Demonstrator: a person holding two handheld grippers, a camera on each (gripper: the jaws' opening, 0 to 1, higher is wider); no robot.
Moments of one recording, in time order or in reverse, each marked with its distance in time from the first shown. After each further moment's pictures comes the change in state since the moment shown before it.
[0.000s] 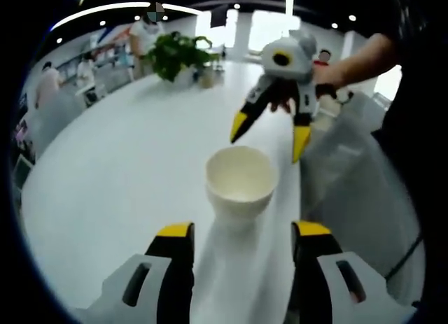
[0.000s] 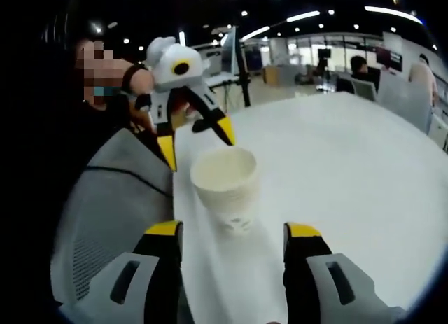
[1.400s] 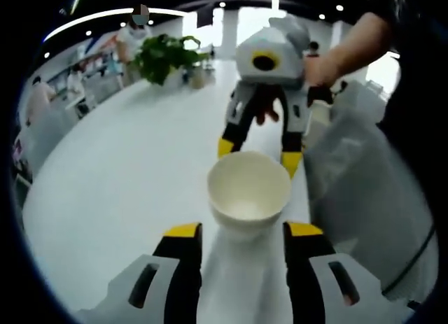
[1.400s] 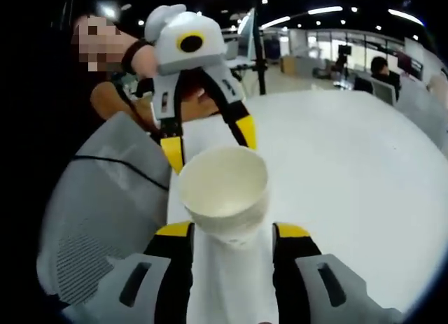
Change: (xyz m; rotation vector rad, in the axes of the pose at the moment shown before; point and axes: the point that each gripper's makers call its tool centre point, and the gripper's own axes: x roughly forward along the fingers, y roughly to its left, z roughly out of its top) left arm 0.021 0.008 0.007 0.092 0.022 -0.030; right arm 0.043 -0.002 0.005 -0.093 0.092 0.071
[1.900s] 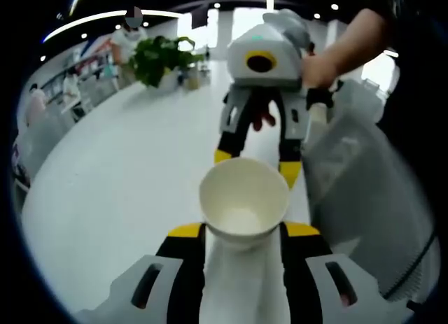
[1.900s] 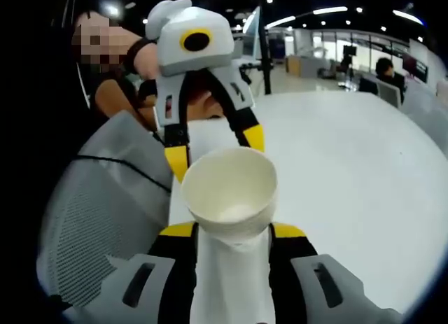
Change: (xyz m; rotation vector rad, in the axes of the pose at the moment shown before) left arm 0.009 -0.001 0.006 0.013 -0.006 -0.018; right arm 0.004 0.002 0.001 -0.012 0.010 0.022
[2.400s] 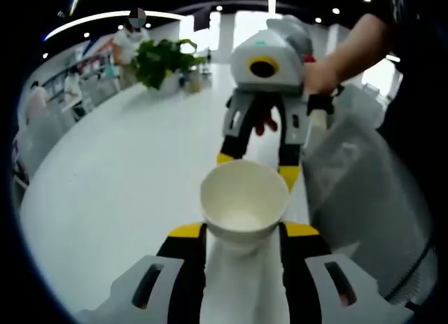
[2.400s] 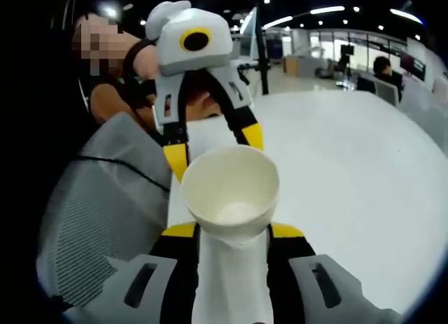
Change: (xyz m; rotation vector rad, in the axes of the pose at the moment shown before) left arm 0.000 0.002 0.008 -0.020 -0.030 -0.010; right arm -0.002 -0.003 -0.003 0.011 -0.003 -0.010
